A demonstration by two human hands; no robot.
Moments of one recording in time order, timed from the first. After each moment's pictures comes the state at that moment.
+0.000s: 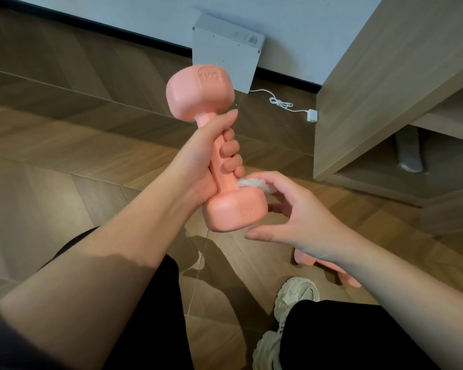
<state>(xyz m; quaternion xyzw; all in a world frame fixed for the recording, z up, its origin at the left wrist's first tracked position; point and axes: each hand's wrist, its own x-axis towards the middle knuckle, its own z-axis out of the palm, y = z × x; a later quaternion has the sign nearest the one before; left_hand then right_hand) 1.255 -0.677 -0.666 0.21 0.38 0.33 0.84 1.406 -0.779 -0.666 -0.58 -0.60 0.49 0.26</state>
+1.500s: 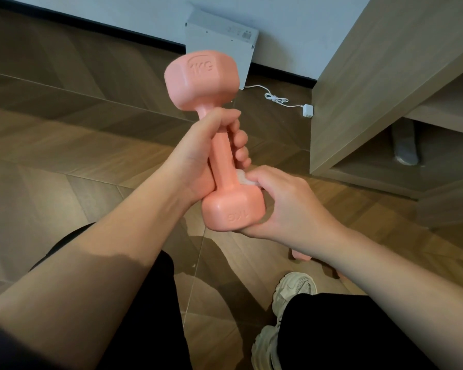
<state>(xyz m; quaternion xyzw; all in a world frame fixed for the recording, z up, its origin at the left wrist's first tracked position) 1.261 -0.682 -0.660 0.26 0.35 0.34 0.83 1.400 -0.775 -0.673 -0.59 -0.73 0.25 0.23</state>
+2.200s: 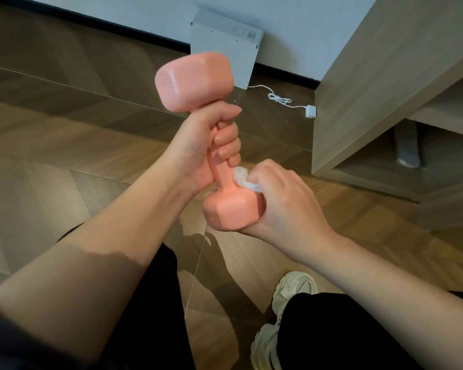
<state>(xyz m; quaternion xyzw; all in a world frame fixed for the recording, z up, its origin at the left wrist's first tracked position) 1.254 -0.681 -0.653 0.27 0.35 0.36 0.82 1.386 -0.781 -0.676 -0.61 -0.76 0.10 0.20</state>
